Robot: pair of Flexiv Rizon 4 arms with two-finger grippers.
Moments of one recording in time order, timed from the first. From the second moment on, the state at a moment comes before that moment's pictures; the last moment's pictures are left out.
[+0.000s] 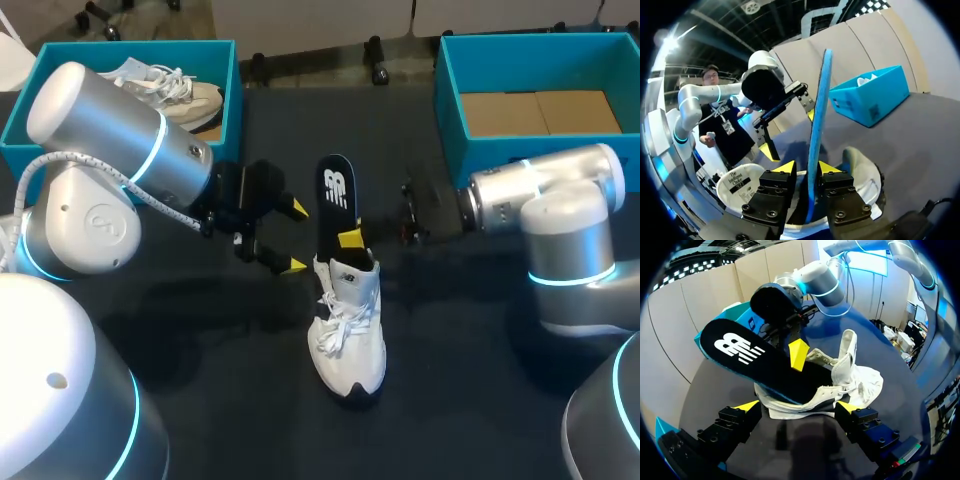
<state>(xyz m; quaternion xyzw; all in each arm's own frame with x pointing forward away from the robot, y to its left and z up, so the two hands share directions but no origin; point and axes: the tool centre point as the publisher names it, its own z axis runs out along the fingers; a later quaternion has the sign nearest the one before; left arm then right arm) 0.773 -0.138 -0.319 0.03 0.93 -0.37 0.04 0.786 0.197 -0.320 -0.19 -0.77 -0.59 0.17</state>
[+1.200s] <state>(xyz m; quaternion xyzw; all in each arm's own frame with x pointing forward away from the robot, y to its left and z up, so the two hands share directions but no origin) 0.773 -0.138 -0.319 0.03 0.93 -0.37 0.04 0.766 0.199 -0.358 -0.23 -0.78 -0.54 0.24</state>
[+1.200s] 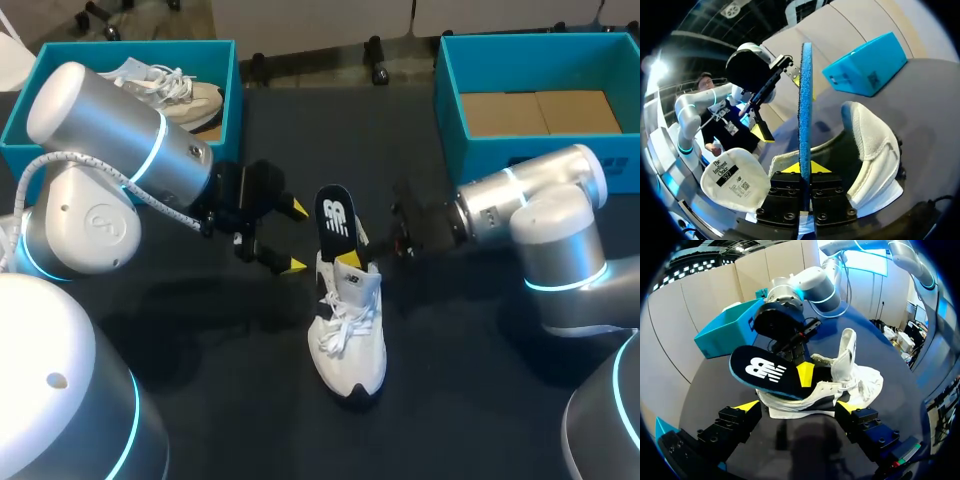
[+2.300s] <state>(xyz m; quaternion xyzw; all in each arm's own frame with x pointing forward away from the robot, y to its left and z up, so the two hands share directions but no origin) 0.773 -0.138 -0.319 0.03 0.93 -0.37 0.04 0.781 0.203 -0.345 -0.21 -0.79 -0.53 0.22</state>
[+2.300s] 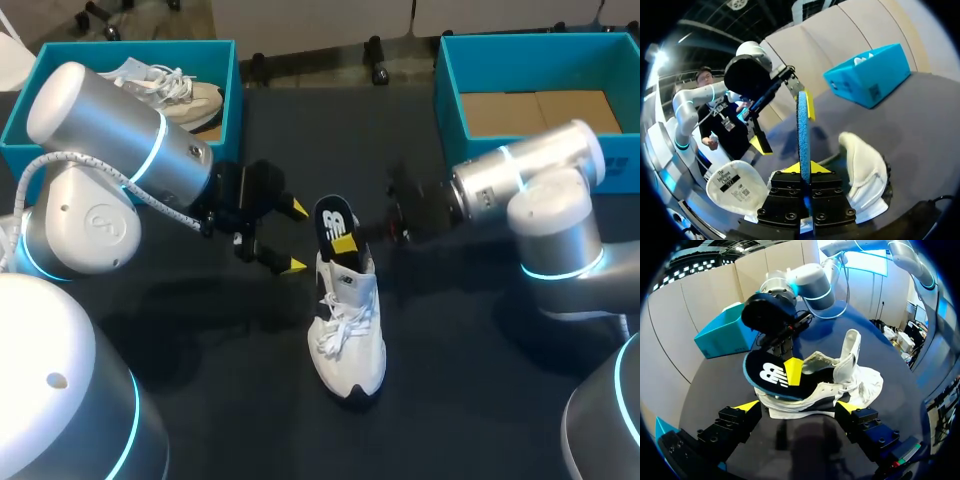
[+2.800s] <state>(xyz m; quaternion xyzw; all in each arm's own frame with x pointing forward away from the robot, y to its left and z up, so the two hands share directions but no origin) 0.773 -0.138 -0.319 0.03 0.93 -0.37 0.04 0.761 0.200 -0.356 -0.23 -0.80 -0.49 0.25</state>
